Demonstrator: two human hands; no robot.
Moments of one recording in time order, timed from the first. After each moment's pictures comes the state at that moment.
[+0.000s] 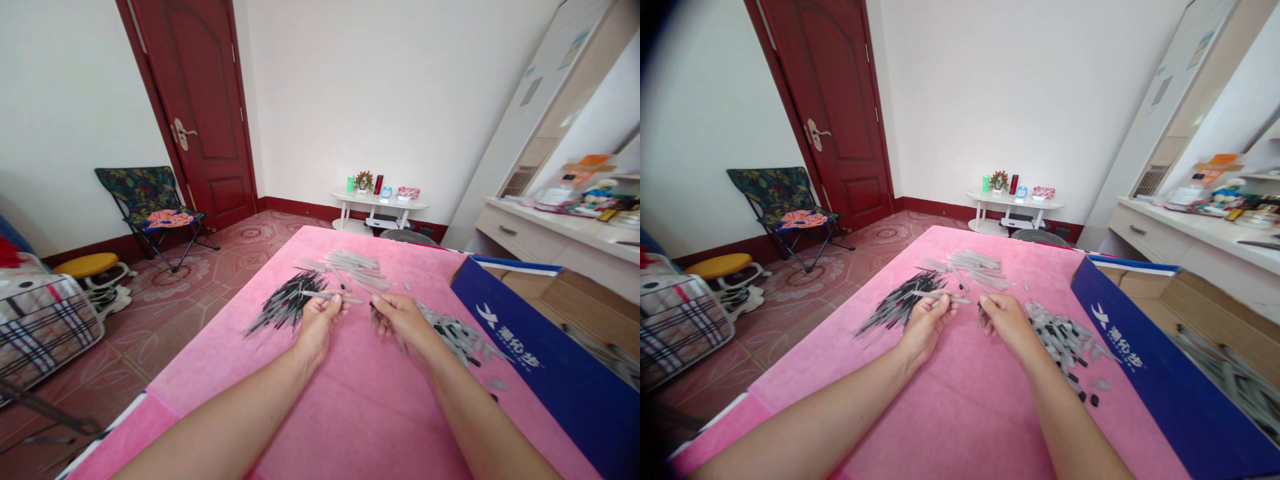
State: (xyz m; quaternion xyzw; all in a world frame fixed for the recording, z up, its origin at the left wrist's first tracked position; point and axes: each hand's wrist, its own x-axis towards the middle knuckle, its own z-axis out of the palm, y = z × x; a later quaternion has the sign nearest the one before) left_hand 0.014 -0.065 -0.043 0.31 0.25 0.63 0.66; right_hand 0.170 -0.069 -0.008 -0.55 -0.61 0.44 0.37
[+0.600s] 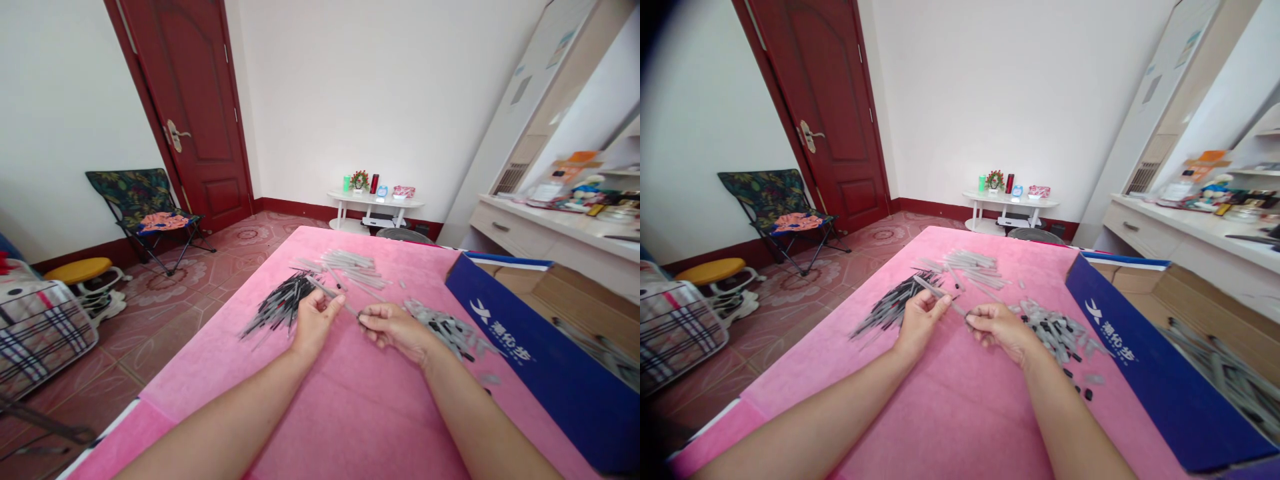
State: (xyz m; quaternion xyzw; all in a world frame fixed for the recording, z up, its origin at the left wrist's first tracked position) left_hand 0.010 -0.063 -0.038 0.51 0.34 0.64 0.46; right_hand 0.177 -0.078 -0.017 -0.46 -0.55 0.62 0.31
